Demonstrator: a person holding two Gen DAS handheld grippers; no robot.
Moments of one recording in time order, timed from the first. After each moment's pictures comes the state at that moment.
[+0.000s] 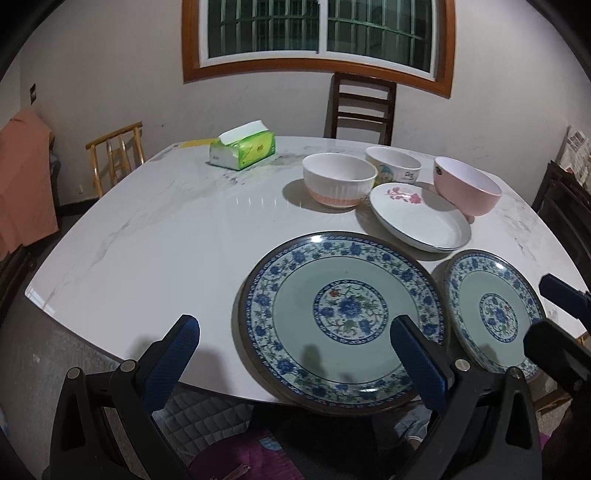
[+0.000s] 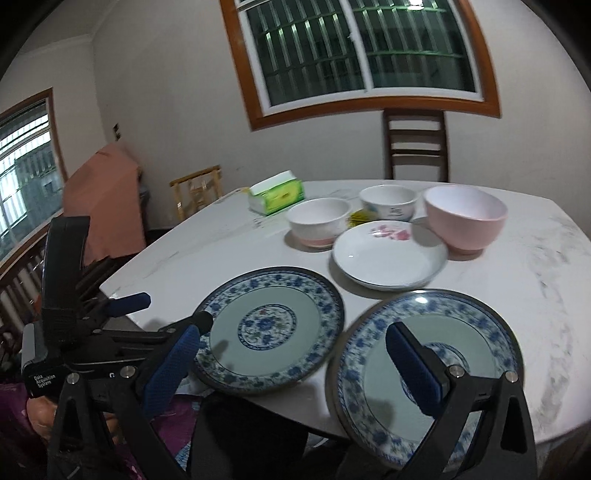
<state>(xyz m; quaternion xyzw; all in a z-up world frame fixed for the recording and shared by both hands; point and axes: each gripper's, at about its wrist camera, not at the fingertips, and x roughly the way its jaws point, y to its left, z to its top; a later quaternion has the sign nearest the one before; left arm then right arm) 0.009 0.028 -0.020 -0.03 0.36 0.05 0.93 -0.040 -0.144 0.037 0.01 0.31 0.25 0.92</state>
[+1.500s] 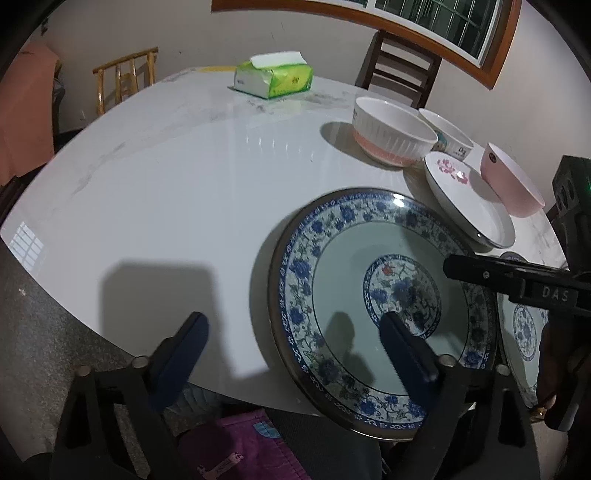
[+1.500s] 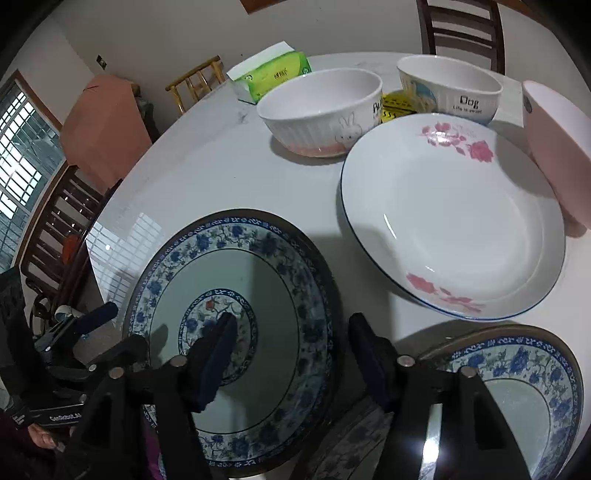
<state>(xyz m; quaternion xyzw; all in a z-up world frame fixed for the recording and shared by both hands) 0.050 0.070 -0.064 -0.12 0.47 0.05 0.87 0.119 -0.099 -0.037 0.01 0.54 0.30 0.79</state>
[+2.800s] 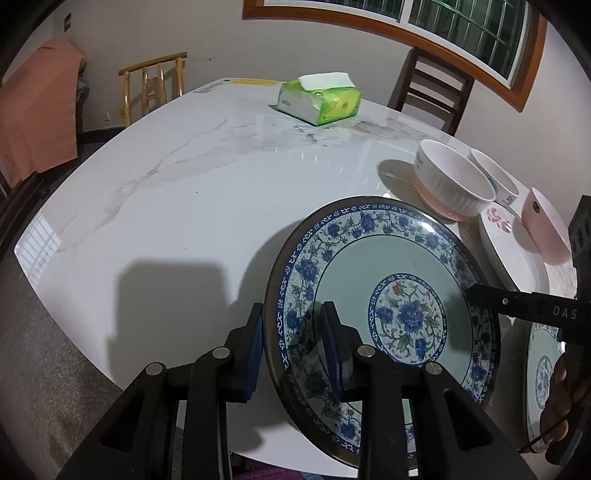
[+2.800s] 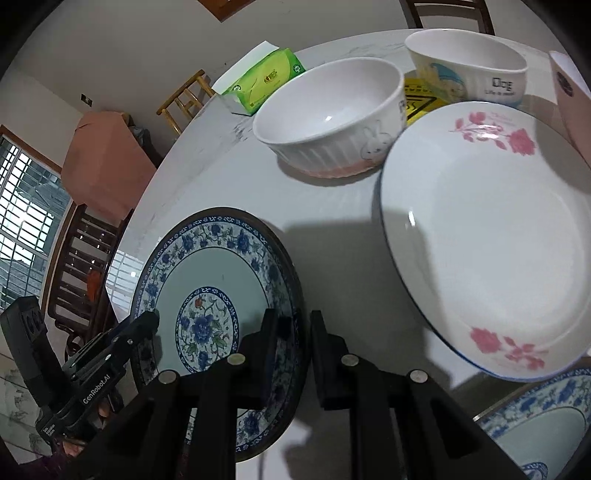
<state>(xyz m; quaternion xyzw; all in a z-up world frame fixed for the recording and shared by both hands) 0.083 0.126 -0.052 -0.13 0.45 0.11 0.88 0.147 -0.024 -0.057 0.10 0.56 0.29 0.77</state>
